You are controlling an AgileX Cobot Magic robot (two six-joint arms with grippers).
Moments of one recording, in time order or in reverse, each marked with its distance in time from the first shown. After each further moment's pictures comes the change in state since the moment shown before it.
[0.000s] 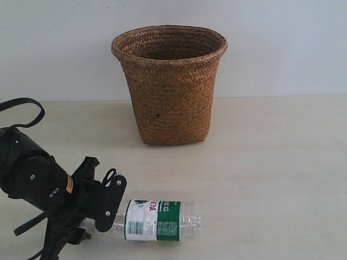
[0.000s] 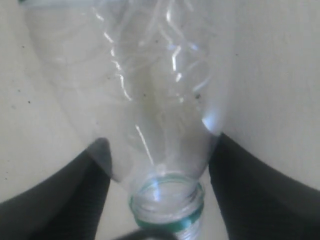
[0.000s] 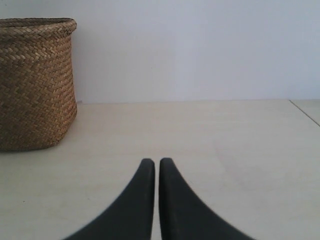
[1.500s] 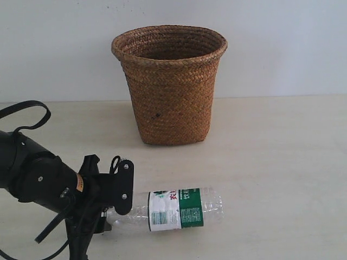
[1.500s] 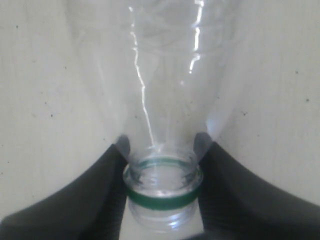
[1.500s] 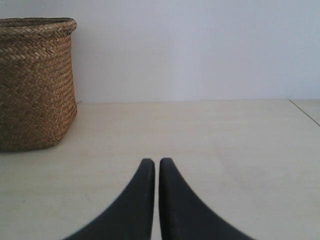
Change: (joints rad) left arm -0.040 0.007 -0.002 -0.113 -0.081 -0.193; right arm 0.000 0.000 0.000 0.000 0.000 0.000
